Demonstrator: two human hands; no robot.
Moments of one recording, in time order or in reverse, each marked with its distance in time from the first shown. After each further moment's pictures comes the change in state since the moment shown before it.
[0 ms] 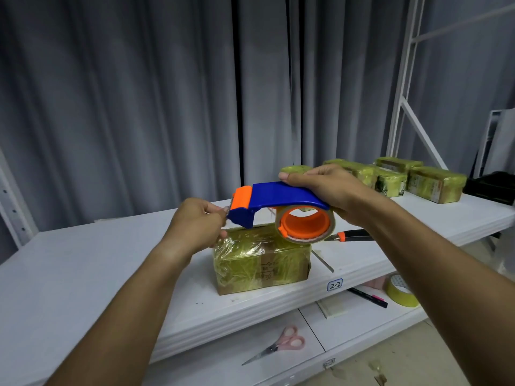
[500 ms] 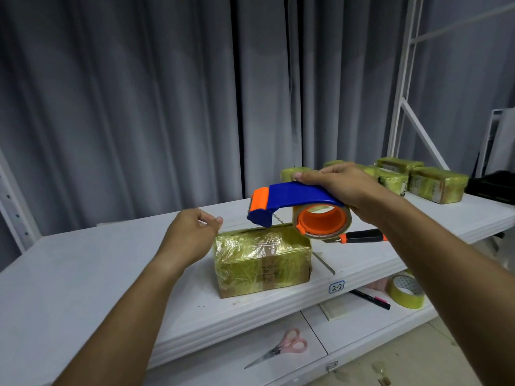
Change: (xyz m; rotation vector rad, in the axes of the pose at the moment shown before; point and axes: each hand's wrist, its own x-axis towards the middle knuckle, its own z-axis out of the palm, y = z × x) left_hand 0.005 -0.022 0.001 0.085 0.033 0.005; right_hand 0.000 0.007 -0.018 -0.045 0.106 0.026
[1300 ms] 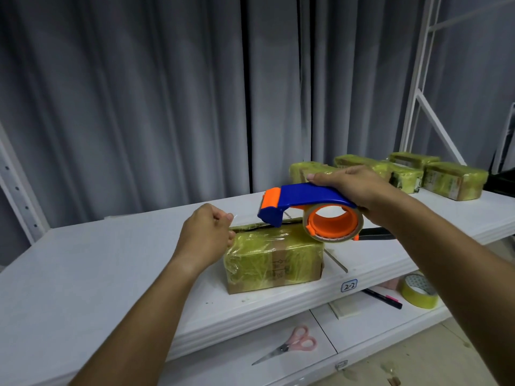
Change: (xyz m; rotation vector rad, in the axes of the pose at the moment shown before) left_hand -0.003 -0.005 0.015 -0.053 0.044 0.048; right_hand 0.015 0.019 0.010 0.023 -0.002 0.072
